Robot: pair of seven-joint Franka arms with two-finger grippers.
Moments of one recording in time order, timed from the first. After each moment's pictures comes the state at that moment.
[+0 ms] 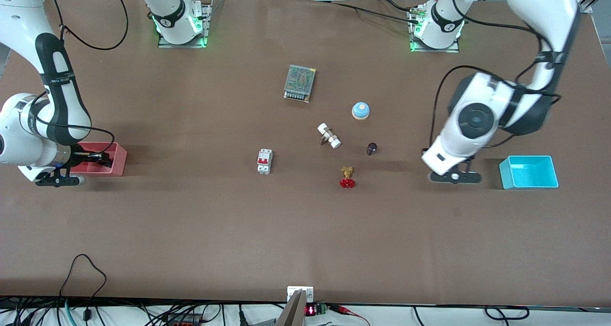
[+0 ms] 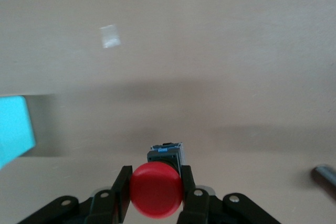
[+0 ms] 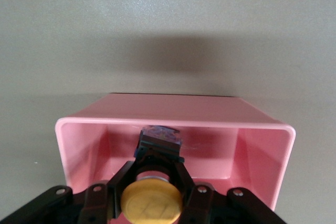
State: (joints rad) left arm 0.10 0.40 -0.41 -1.89 0.40 2.12 -0.49; right arm -0.15 0.55 -0.13 -1.81 0.00 2.17 -0.29
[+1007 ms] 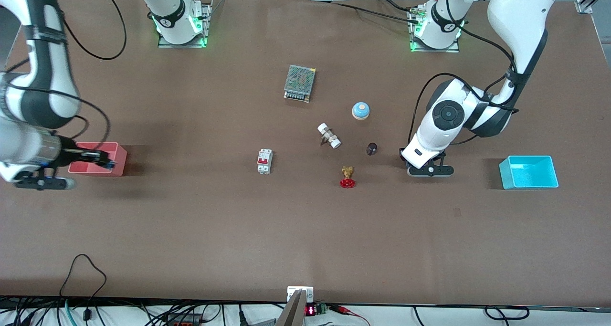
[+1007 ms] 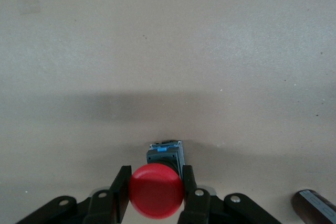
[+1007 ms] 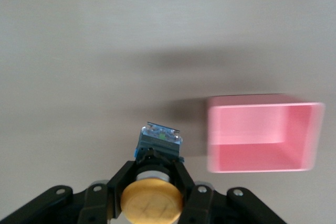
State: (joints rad) left arm 0.11 0.46 -0.41 -2.05 0.41 2.40 -0.59; right arm 0.06 0.41 -0.11 -1.63 0.08 1.87 0.01
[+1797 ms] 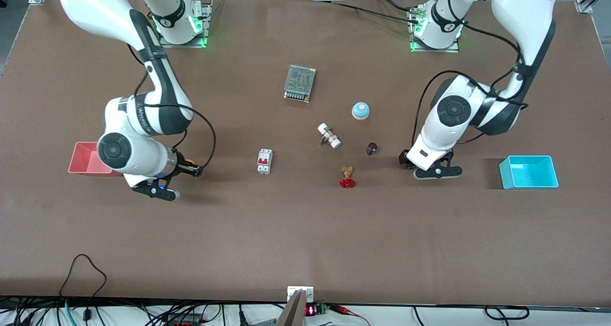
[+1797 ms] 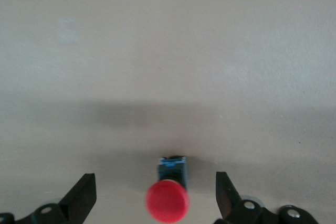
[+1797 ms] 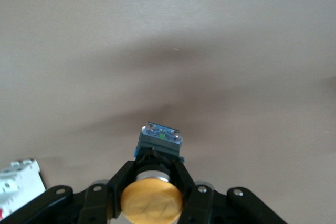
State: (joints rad) left arm 0.11 0.39 -0.41 -1.98 0.41 2.31 -0.63; right arm 0.35 0.57 -0.11 -1.62 0.13 2.05 0.47
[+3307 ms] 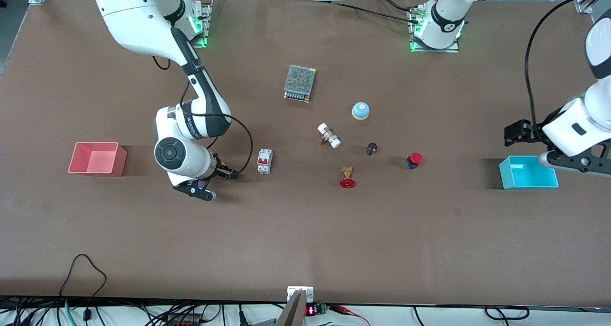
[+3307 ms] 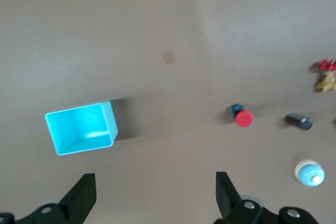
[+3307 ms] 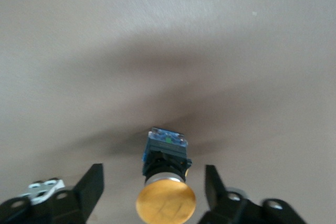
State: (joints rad) left arm 0.12 0.23 -0.17 -1.45 0.10 1.61 0.13; right arm 0.46 0.67 -0.11 -1.60 0.18 2.16 0.58
